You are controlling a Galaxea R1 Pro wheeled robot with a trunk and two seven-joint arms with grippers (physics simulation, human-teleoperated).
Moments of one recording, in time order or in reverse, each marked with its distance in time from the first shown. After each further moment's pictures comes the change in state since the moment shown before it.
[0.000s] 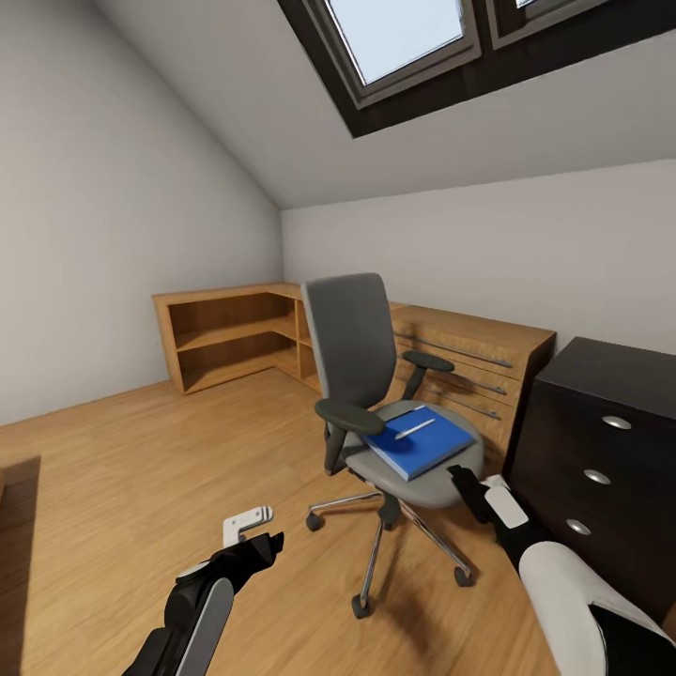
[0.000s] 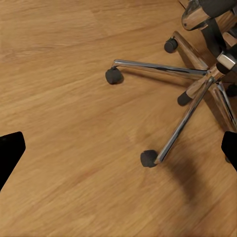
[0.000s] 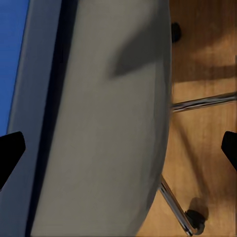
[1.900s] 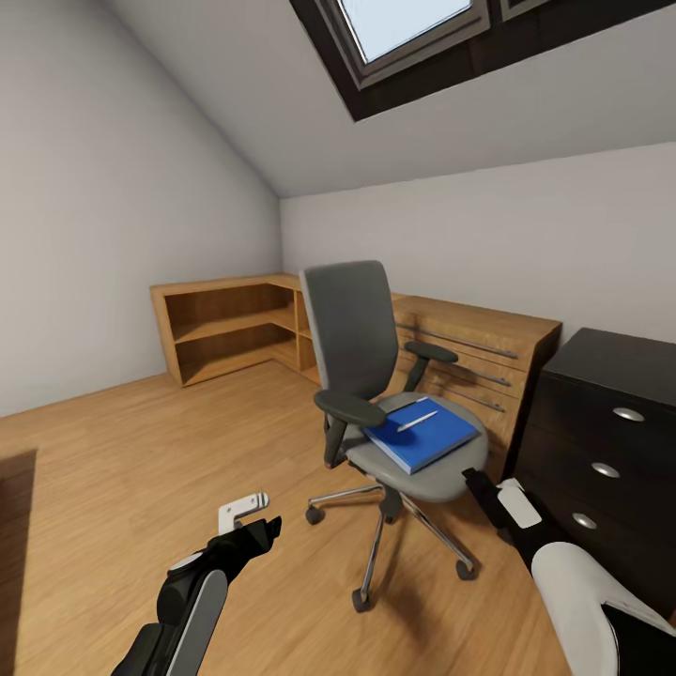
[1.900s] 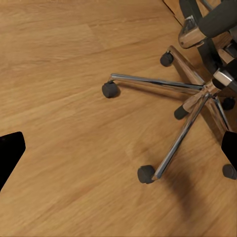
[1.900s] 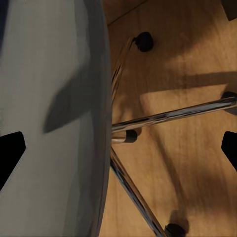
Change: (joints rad) left arm 0.000 0.003 0.005 -0.081 0.004 0.009 -0.003; right arm 0.000 -0.038 -0.018 -0.001 -0.002 0.001 -0.047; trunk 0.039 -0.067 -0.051
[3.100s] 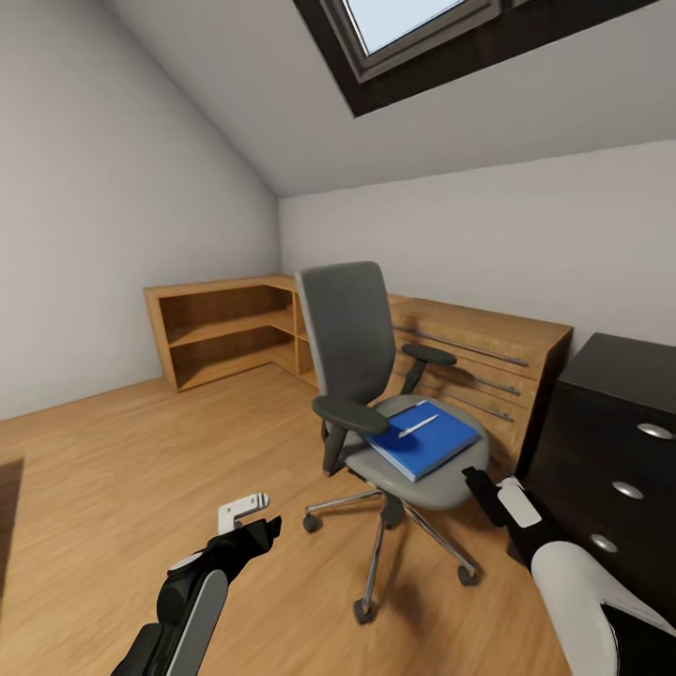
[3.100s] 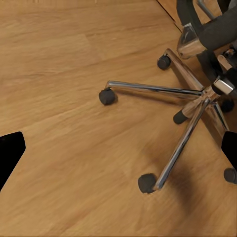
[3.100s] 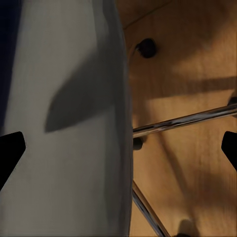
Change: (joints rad) left arm 0.000 0.000 0.000 0.000 -0.003 -0.001 0.000; right arm -0.001 0.001 0.003 -0.006 0.001 0.000 0.001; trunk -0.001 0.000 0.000
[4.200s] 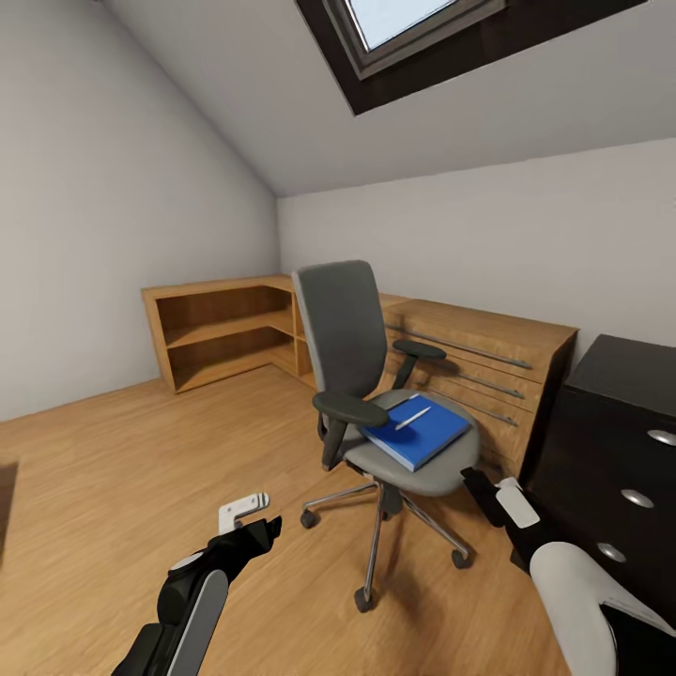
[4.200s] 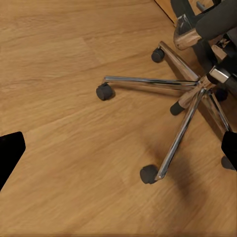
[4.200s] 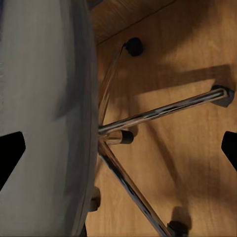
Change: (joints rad) left arm 0.000 0.000 -0.002 0.000 0.001 0.000 0.000; right arm 0.001 0.004 0.002 0.004 0.001 -0.002 0.004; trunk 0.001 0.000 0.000
